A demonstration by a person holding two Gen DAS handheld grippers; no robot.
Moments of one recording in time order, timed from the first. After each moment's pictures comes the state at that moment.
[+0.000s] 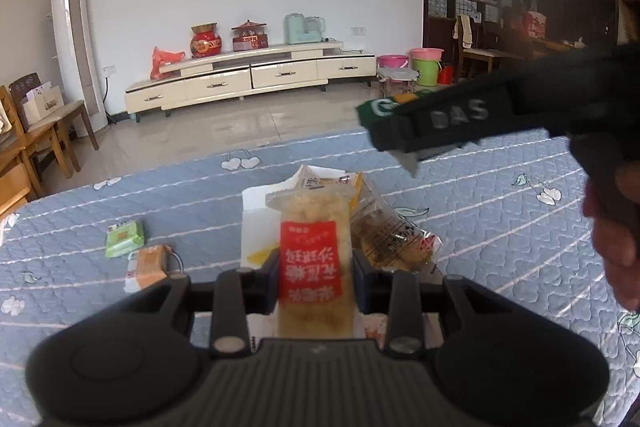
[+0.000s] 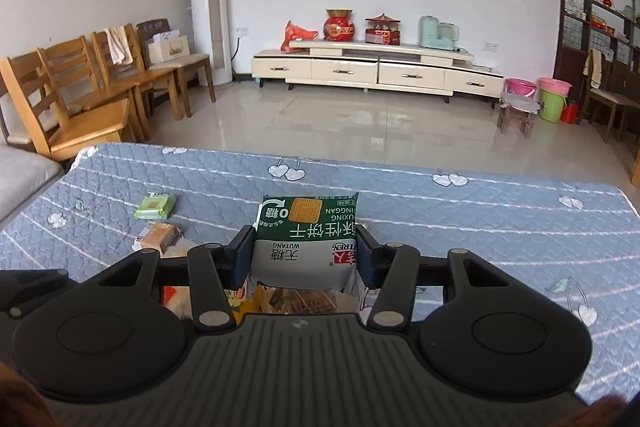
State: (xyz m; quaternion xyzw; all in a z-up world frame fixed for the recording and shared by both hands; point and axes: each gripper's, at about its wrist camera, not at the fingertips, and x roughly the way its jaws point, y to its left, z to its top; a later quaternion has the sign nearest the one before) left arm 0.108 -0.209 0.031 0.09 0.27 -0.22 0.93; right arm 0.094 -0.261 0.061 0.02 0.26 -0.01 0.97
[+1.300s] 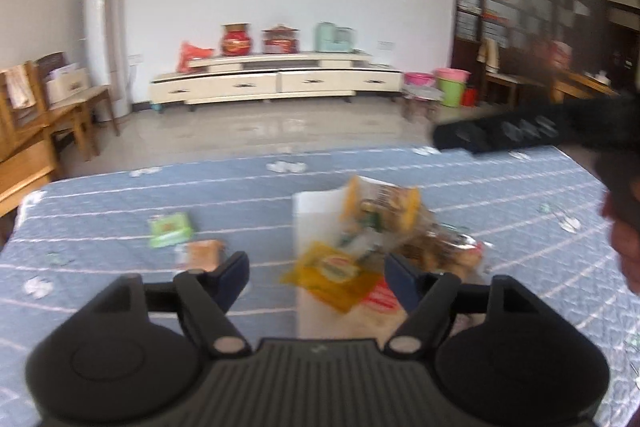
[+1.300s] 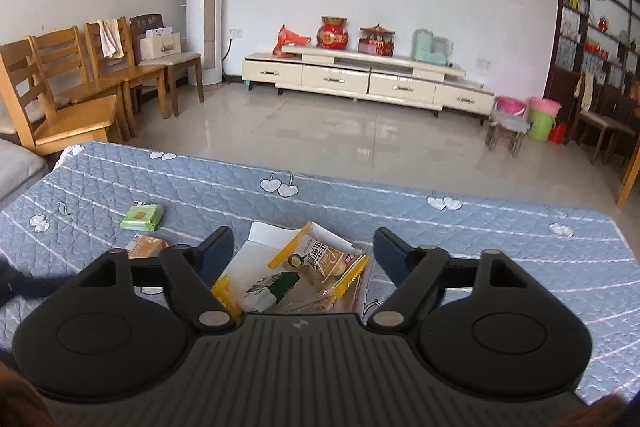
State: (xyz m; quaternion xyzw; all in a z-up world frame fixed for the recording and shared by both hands) left arm 0.112 -0.148 0.049 0.04 0.26 -0.18 0.95; right arm 0.097 -0.231 0.087 -0.02 0.25 -0.03 0.97
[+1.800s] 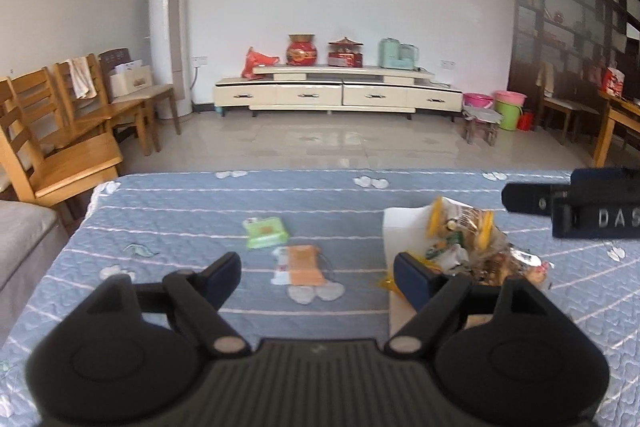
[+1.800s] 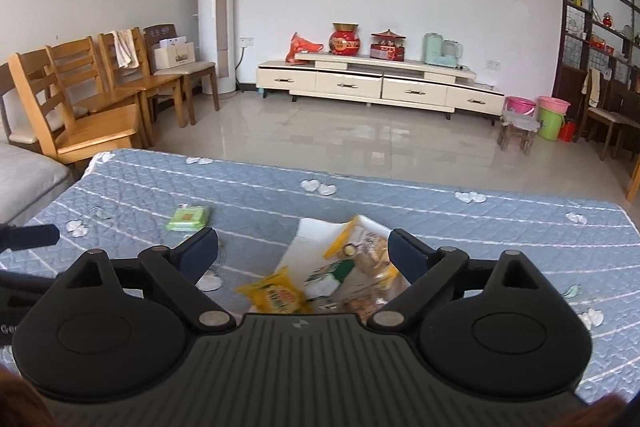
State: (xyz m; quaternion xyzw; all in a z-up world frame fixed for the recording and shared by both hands) left arm 0.111 -0.084 0.065 0.02 0.25 -0.10 0.96; right arm 0.077 -0.189 0.086 0.00 0.24 -0.01 0.97
